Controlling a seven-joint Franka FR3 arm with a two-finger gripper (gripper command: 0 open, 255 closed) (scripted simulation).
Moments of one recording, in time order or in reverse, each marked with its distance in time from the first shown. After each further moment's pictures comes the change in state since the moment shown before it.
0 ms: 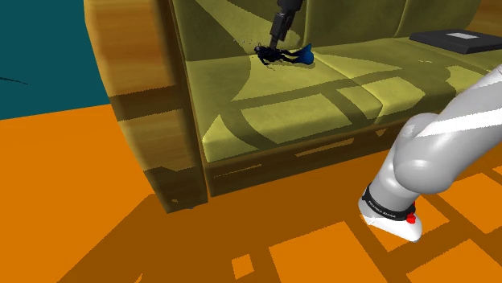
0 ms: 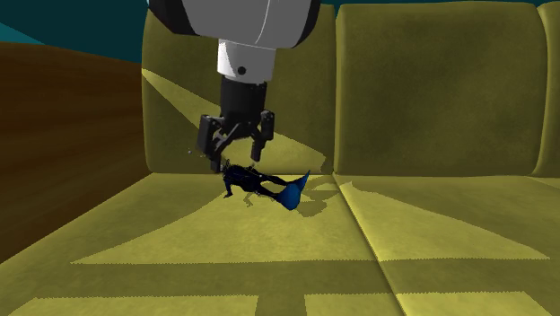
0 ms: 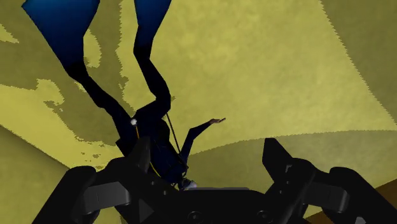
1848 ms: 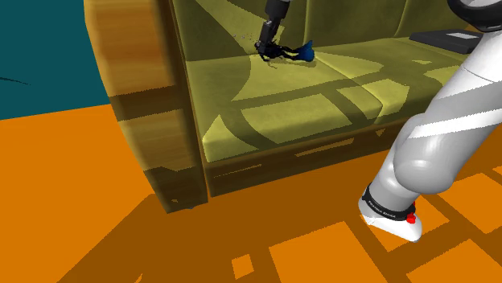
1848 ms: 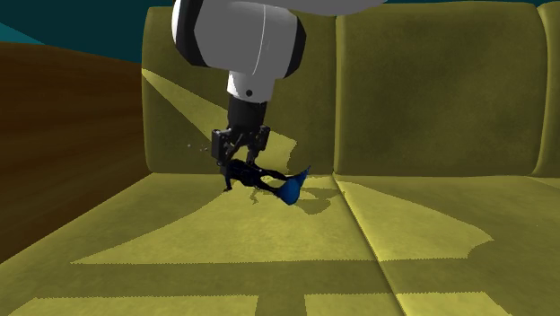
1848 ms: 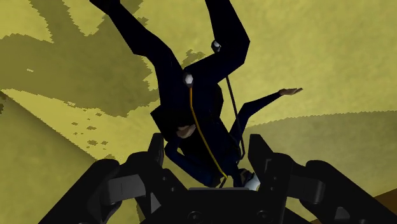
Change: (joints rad) arm 0.009 0.232 -0.083 0.156 0.126 0.061 -0.177
